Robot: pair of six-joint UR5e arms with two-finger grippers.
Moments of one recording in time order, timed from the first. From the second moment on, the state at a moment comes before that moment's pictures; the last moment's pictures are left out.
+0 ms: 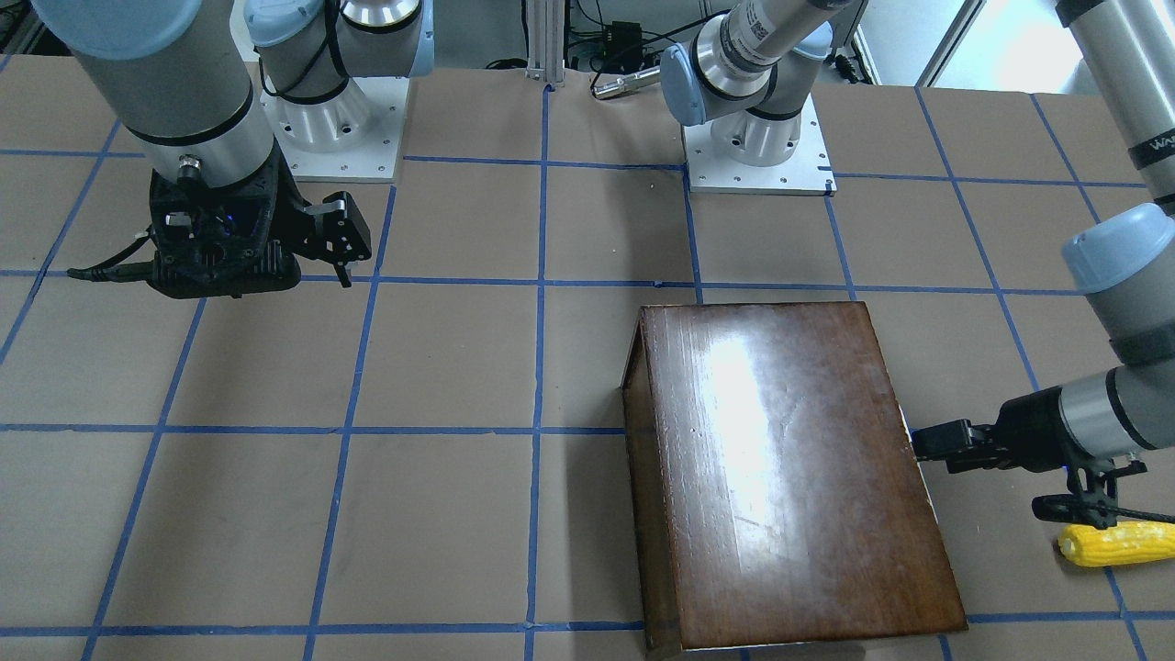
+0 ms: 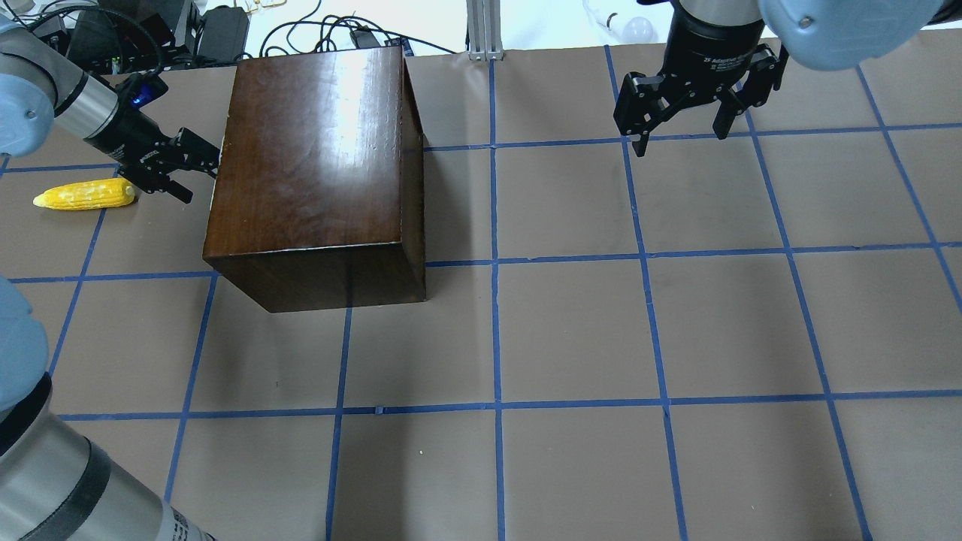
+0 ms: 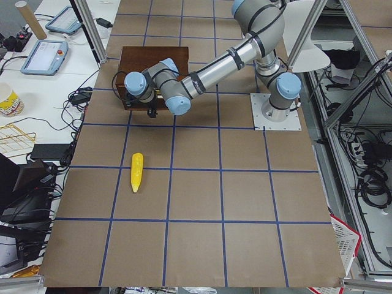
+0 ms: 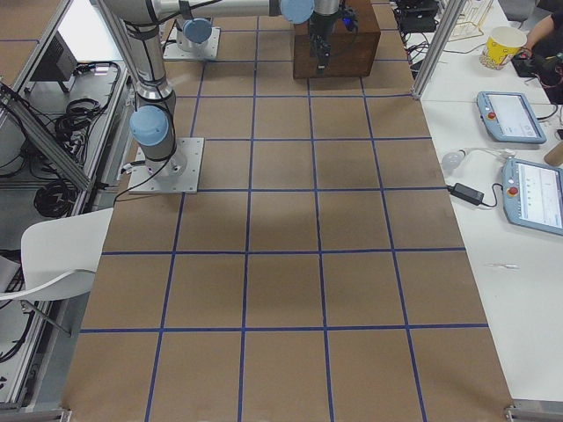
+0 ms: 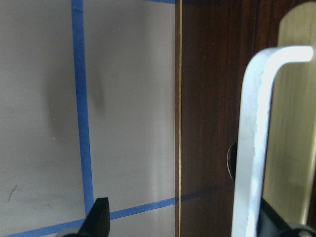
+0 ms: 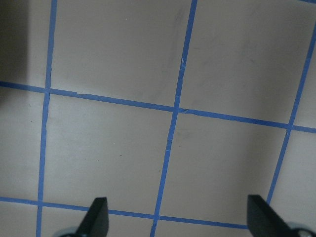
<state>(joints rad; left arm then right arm) -1.12 -2.08 -1.45 -1.45 1.24 0.48 1.64 -1.41 1.41 -1.52 -1.62 -0.10</state>
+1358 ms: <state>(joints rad) -1.12 -2.08 -1.45 -1.38 1.26 0.51 1.64 -1.41 1.41 -1.52 -1.62 -0.10</state>
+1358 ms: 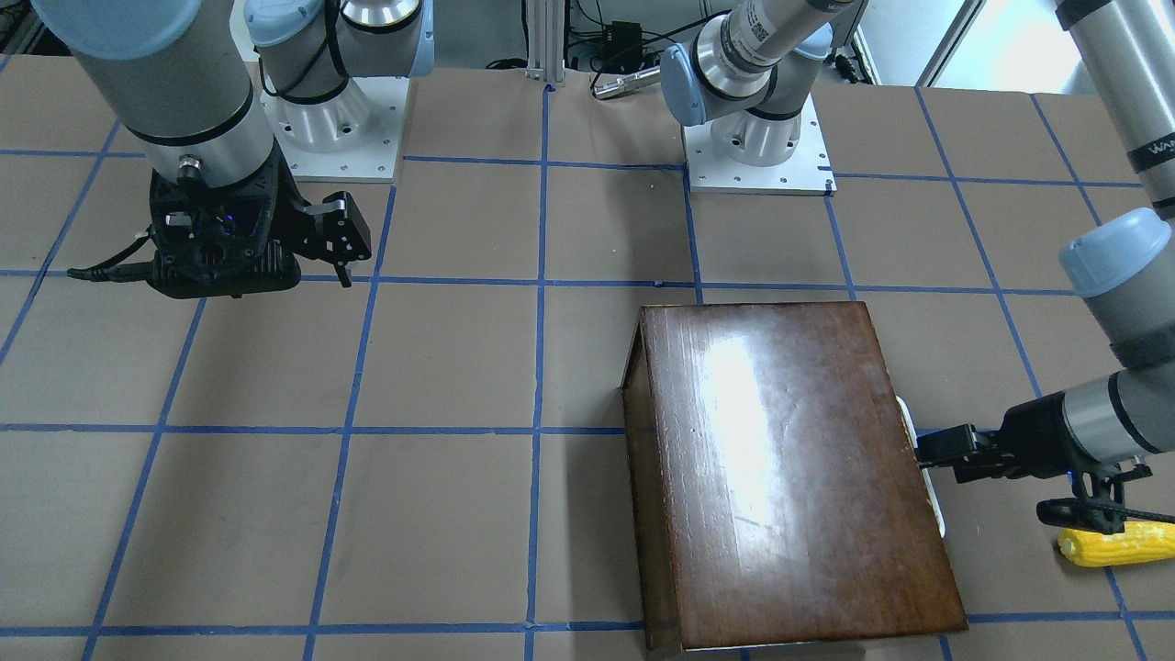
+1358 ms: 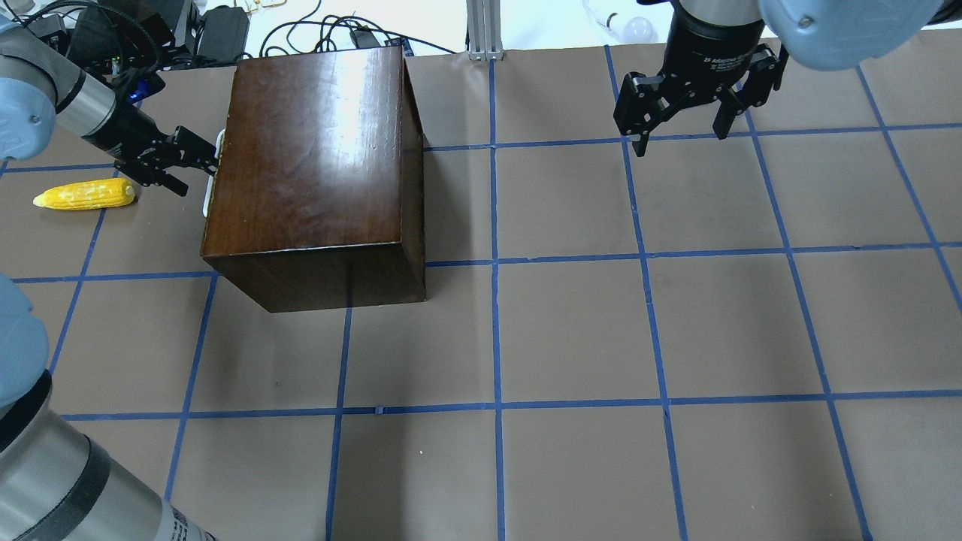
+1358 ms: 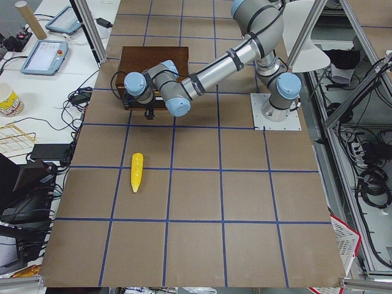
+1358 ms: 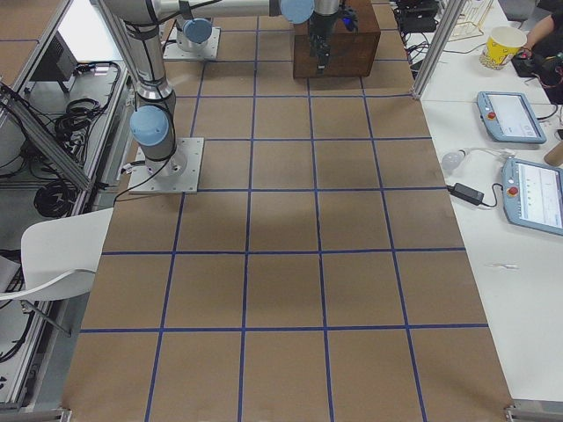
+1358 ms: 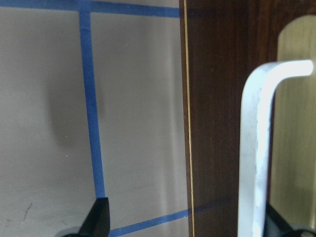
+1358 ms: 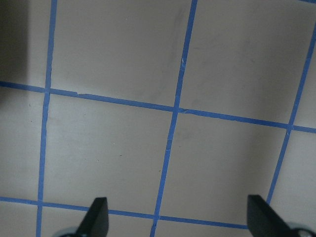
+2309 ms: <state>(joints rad) -1.11 -2.08 -1.44 -1.37 1.31 0.51 1.64 -1.41 1.41 -1.52 -1.62 -0.10</state>
